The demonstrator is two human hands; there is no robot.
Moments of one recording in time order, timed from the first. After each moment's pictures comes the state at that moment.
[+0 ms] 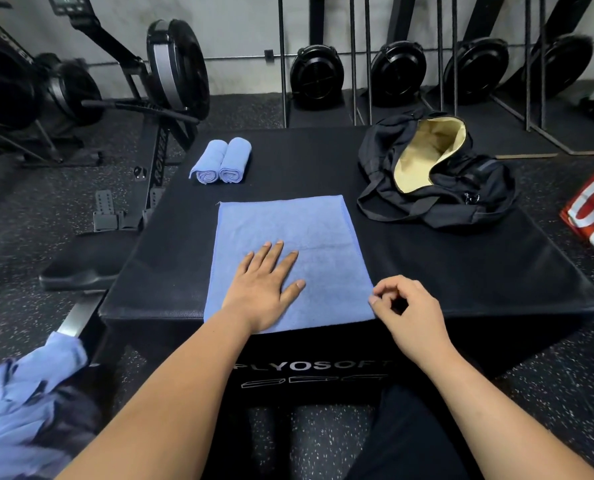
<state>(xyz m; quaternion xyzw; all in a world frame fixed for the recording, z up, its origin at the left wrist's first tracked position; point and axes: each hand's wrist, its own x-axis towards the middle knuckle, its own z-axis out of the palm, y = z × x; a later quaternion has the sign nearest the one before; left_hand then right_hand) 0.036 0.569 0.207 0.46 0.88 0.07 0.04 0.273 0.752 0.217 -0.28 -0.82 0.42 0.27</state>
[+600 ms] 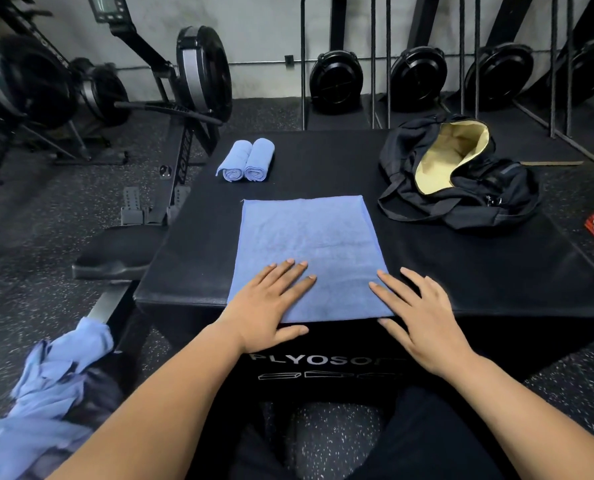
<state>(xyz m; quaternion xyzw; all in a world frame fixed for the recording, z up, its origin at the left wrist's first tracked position) 0.041 0.502 0.200 0.62 0.78 0.00 -0.06 0.286 0.764 0.188 -0.11 -0.98 0.04 0.14</state>
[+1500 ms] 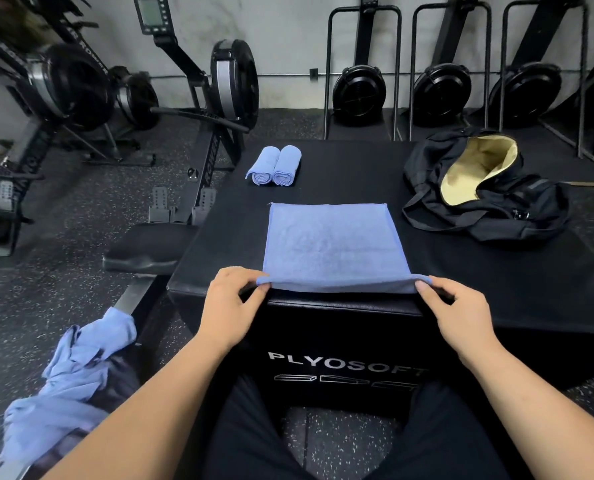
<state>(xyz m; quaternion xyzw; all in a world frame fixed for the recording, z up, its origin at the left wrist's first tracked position) 0.037 0.427 0.217 0.32 0.84 0.43 -0.08 0.264 0.754 0.218 -0.36 -0.78 0.44 0.27</state>
